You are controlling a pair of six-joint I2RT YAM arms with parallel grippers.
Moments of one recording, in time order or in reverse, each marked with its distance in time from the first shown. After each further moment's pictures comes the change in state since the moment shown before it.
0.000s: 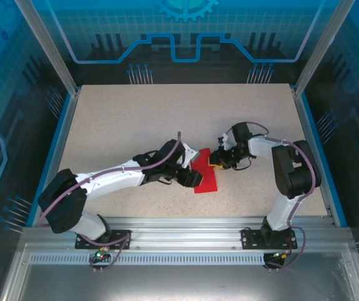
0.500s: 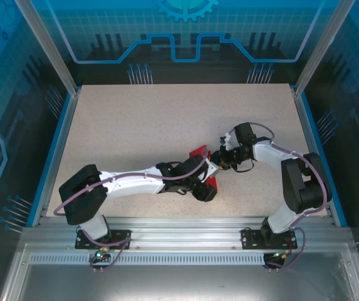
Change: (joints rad) left arm -0.187 0.177 0.127 -0.019 -0.144 0.019; right arm 0.021 -0.155 -0.050 -0.001 -0.033 0.127
